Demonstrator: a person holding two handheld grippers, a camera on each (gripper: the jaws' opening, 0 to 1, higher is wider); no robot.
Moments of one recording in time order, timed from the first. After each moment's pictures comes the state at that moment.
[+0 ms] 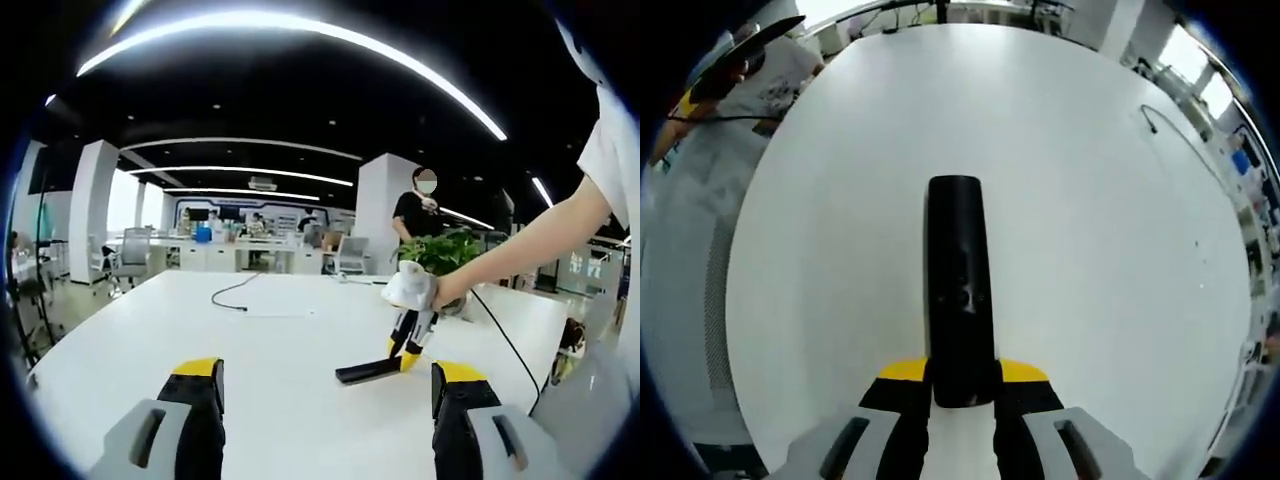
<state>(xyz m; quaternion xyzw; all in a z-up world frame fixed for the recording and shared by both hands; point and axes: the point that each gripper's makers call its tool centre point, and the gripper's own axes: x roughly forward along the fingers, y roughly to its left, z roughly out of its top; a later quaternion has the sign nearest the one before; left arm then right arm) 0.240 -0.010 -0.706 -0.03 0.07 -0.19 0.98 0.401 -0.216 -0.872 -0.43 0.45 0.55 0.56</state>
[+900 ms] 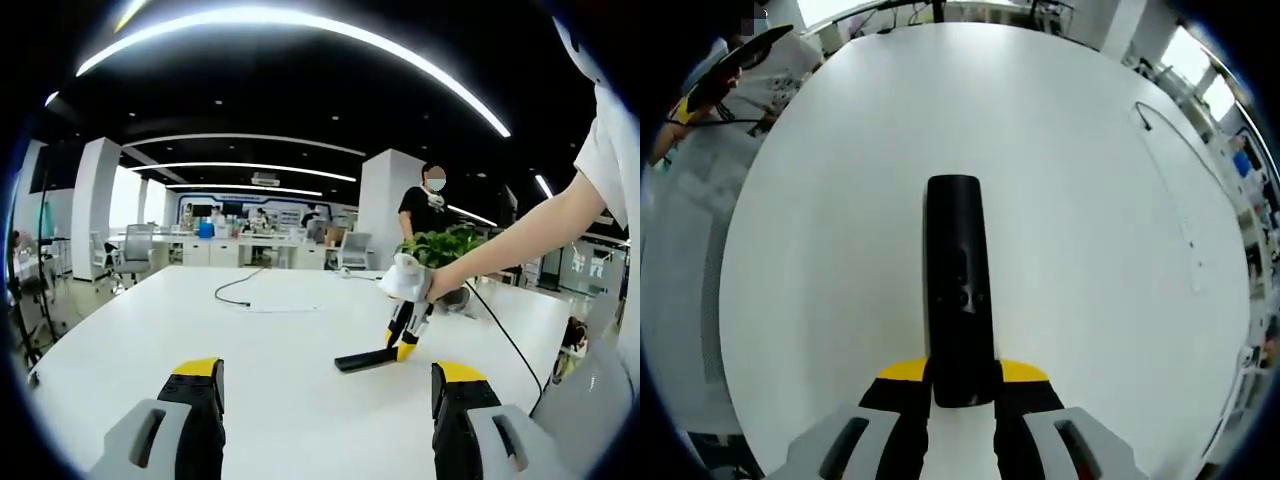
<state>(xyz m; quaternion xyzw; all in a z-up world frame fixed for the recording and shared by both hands) 0.241 -0.007 -0.710 -0.03 0.08 -0.18 0.98 0.423 -0.217 -0.871 -0.43 0.44 0.55 0.55</state>
